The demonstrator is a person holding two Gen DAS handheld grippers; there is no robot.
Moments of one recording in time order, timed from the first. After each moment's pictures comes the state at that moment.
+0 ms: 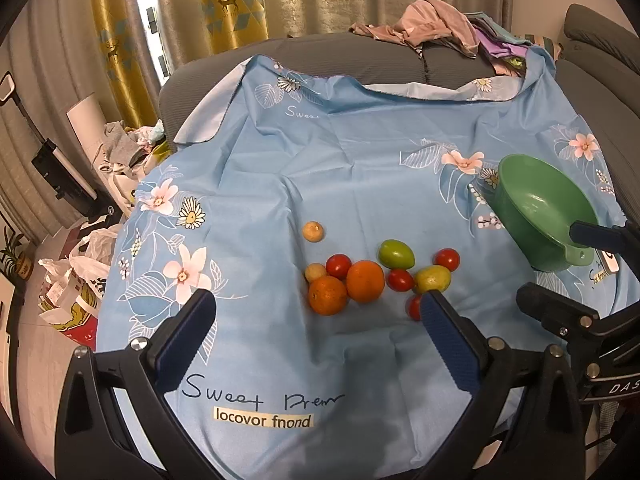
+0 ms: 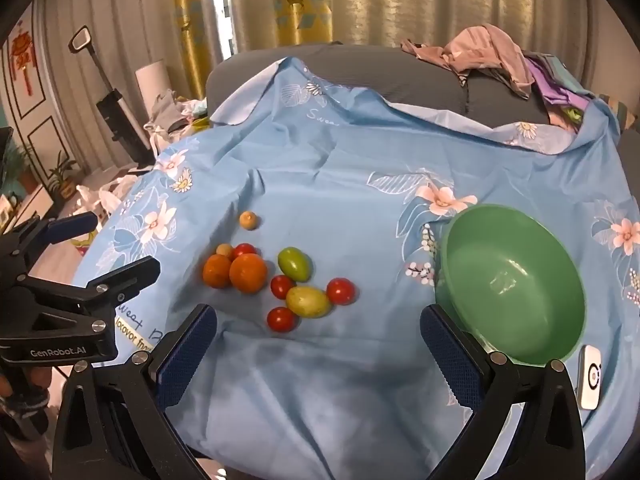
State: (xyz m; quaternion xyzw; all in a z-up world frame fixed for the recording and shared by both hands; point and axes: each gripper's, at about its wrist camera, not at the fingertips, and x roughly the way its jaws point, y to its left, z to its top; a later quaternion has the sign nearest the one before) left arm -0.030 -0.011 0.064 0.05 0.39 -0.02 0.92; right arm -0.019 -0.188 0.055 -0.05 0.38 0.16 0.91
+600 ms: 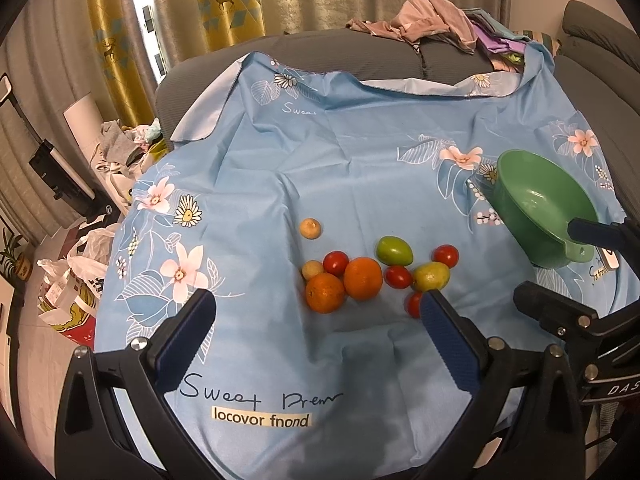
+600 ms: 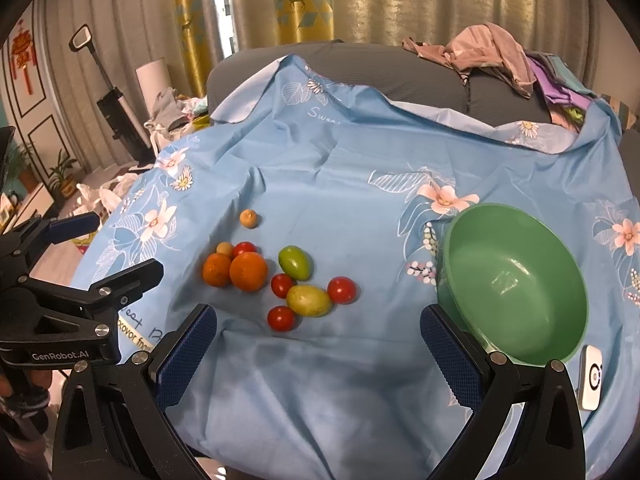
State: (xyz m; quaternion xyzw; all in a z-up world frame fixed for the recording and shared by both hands) left arm -0.028 -0.014 0.061 0.06 0.40 -0.02 0.92; right arm -0.019 -0.186 0.053 -0.05 0.39 0.16 0.91
